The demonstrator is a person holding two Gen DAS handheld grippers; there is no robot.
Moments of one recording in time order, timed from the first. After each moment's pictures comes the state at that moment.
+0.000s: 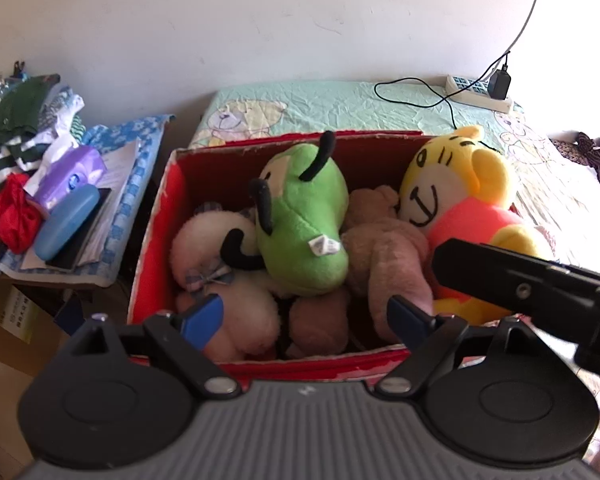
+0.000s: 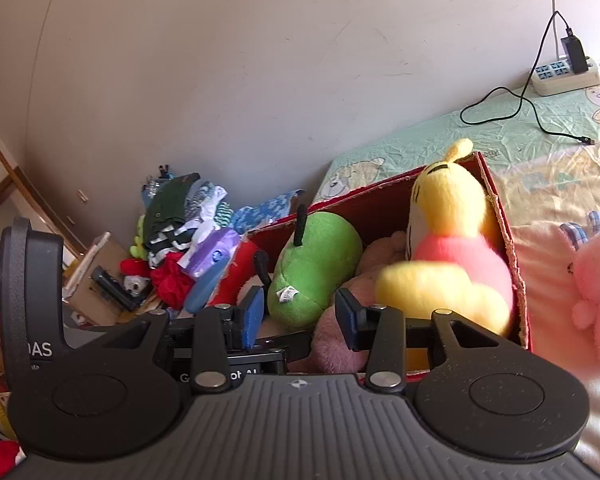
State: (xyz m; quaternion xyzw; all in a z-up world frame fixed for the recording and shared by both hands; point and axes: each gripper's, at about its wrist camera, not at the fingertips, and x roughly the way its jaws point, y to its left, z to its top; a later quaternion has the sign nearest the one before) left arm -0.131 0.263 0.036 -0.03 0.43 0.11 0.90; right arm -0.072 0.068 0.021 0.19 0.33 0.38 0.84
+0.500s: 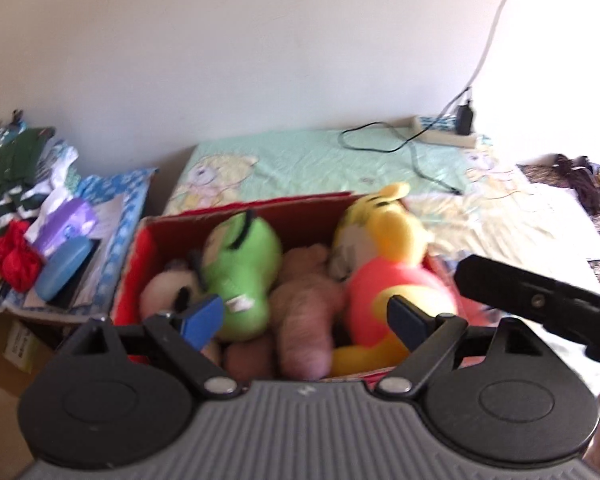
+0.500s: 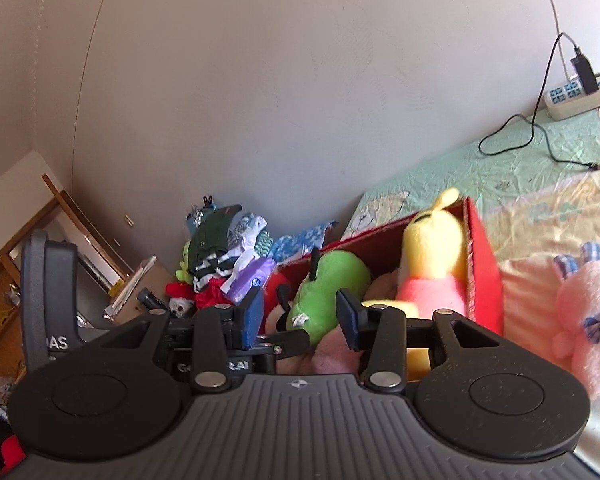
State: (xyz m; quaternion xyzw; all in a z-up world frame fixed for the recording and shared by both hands) left arm -0.129 0.198 0.084 -0.01 0.37 0.09 0.92; right arm -0.070 -0.005 0.041 0.24 0.28 0.43 0.83
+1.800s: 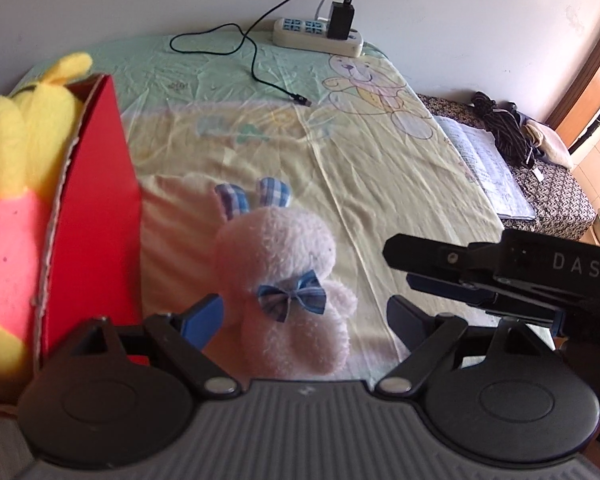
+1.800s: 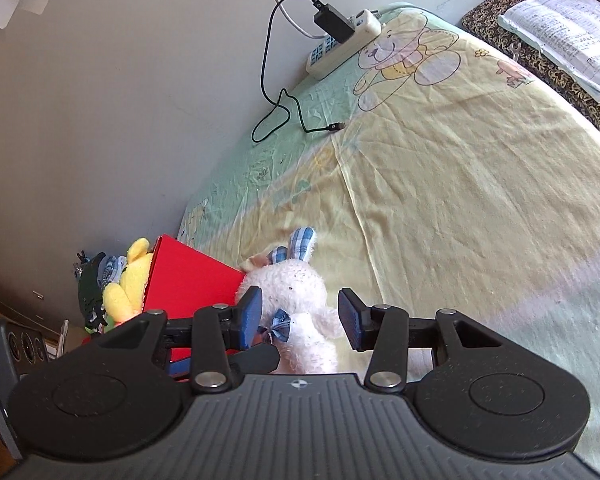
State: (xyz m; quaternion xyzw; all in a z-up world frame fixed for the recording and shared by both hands) left arm -0.013 0.045 -0.032 -0.09 0.47 -0.04 0.88; right arm 0.034 -0.183 -0.059 0.32 0.43 0.25 0.81
